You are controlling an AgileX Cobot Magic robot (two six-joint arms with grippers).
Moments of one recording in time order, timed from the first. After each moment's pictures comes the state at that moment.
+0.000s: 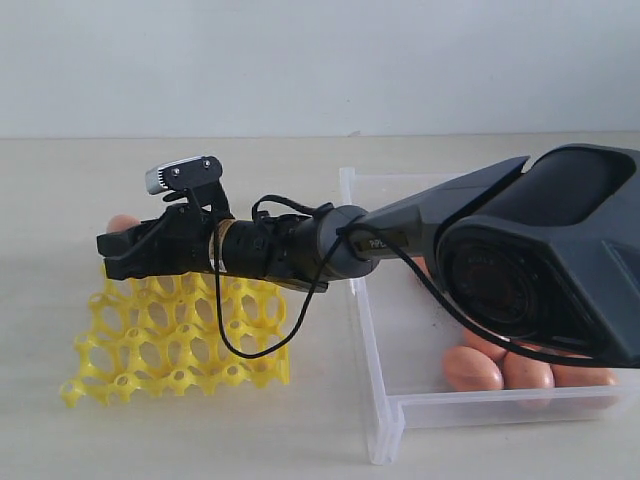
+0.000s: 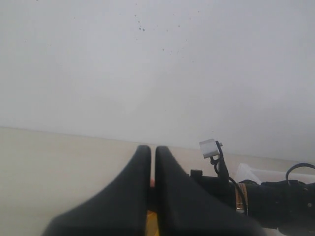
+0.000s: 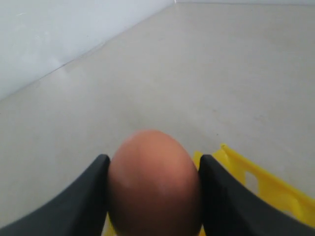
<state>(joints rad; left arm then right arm) -0.12 0.00 0.00 -0.39 0.02 0.19 0.77 2.53 -1.71 -0.75 -0.66 0.93</state>
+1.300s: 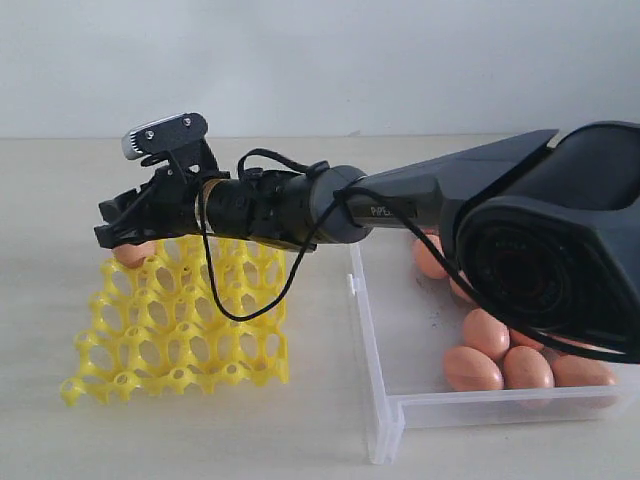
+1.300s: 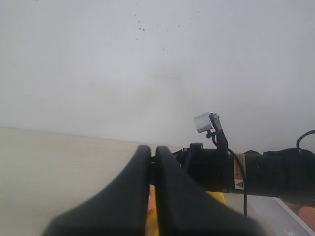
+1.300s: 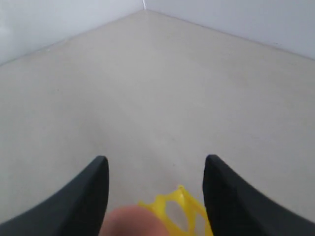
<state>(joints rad) -0.12 0.00 0.00 -0.39 0.02 0.19 0.78 2.46 -1.78 -0.81 -0.41 0.86</state>
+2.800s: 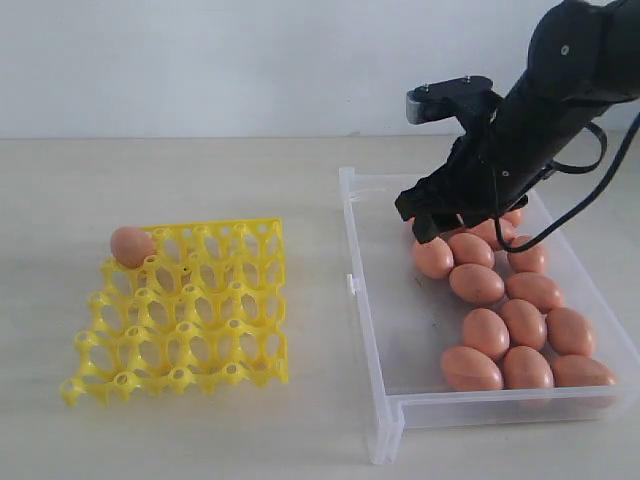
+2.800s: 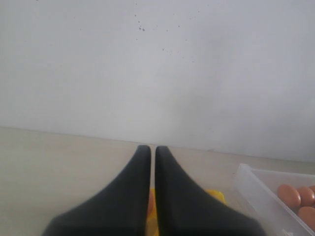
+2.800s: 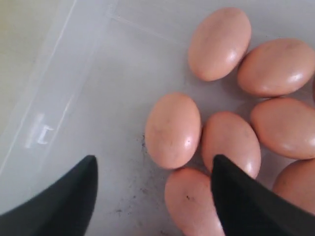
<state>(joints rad) -0.12 0.00 0.00 -0.39 0.02 0.19 0.35 1.81 -1.24 0.19 0.68 -0.25</state>
